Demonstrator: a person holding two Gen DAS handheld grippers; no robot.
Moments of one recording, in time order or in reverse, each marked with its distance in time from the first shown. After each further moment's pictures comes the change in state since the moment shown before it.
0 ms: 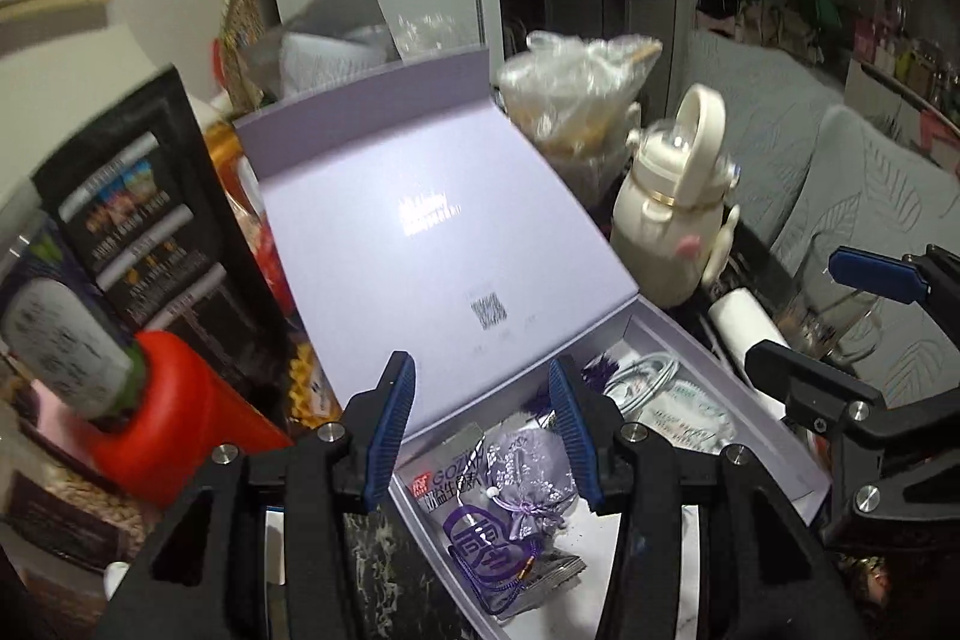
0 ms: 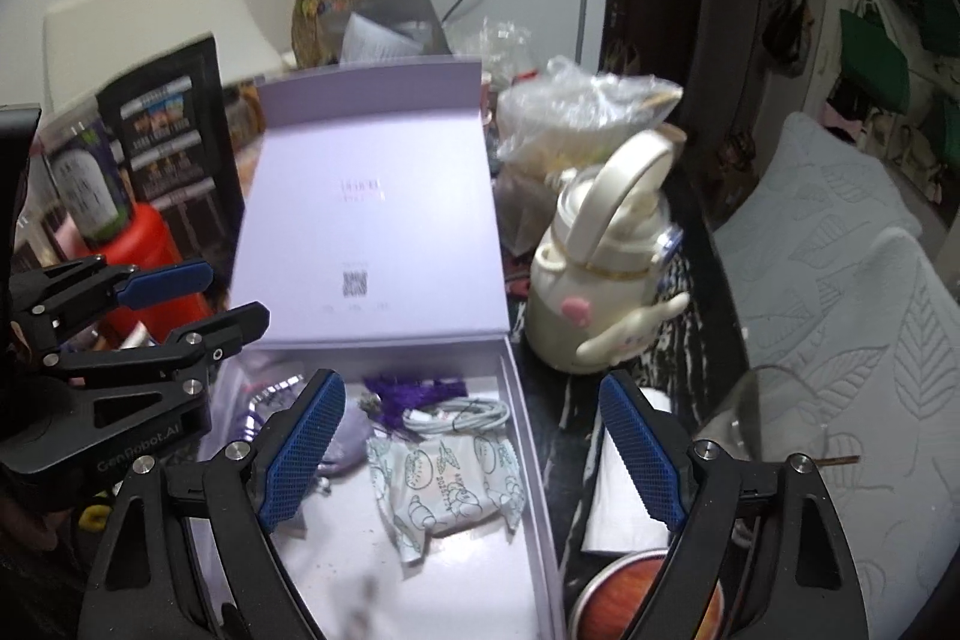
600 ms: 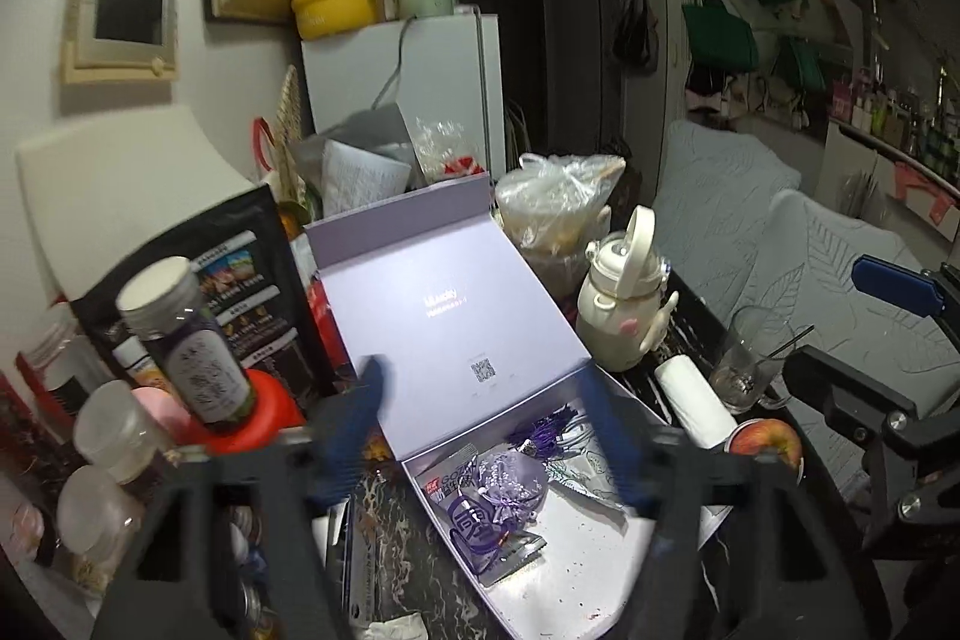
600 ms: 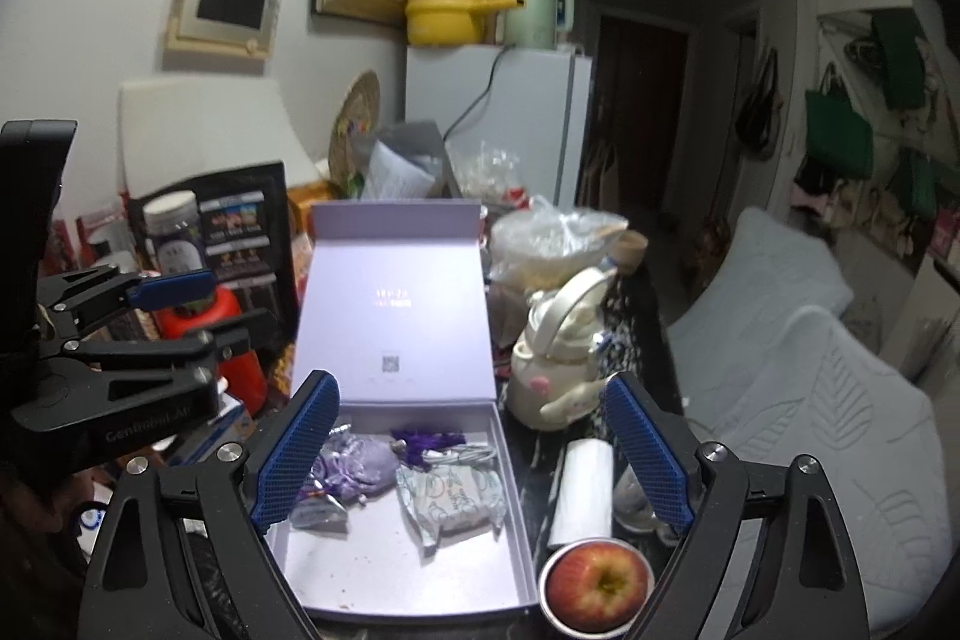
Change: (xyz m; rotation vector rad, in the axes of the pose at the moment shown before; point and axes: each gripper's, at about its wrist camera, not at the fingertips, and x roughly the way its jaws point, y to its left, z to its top) left arm -0.120 -0.001 -0.001 -0.031 -0.199 0.004; right arm -0.133 0.017 -0.004 -0.030 -0.236 -0.039
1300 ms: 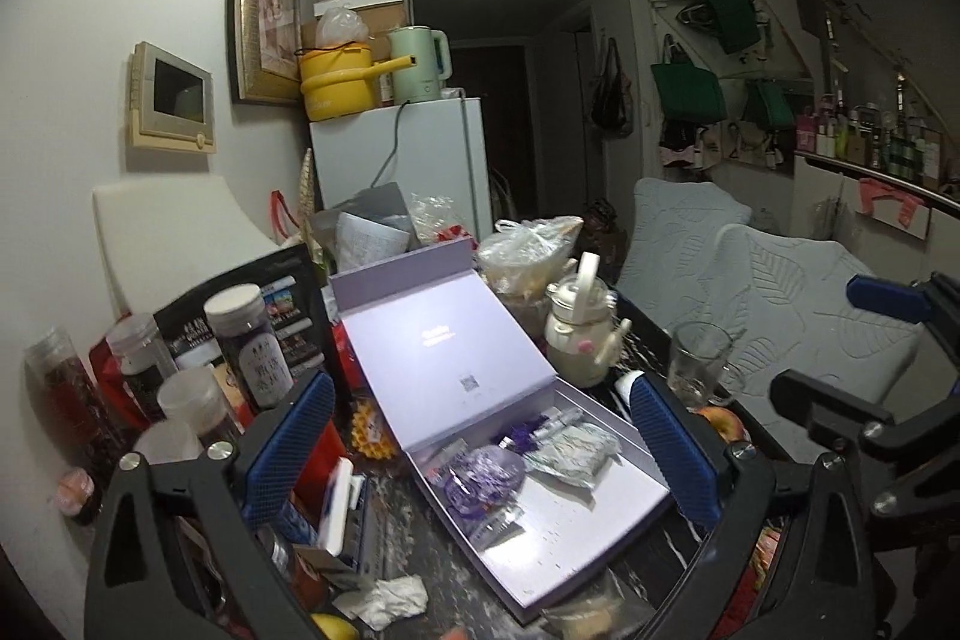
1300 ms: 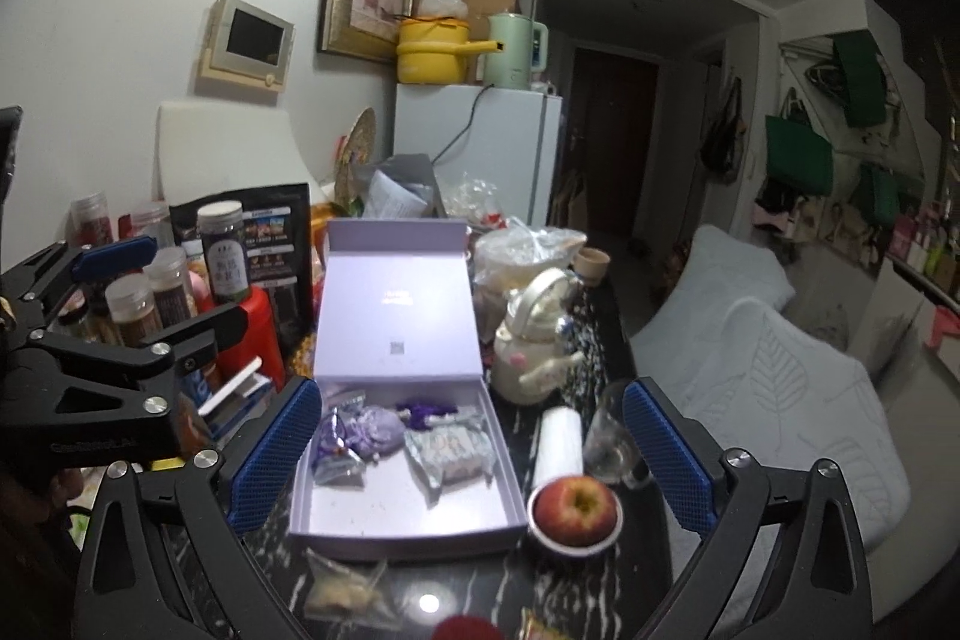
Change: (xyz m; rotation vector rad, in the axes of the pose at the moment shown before) left arm -0.107 -0.017 -0.043 0.049 -0.170 -0.019; right arm -0.099 0.019 -0.039 0.012 -0.062 -0.066
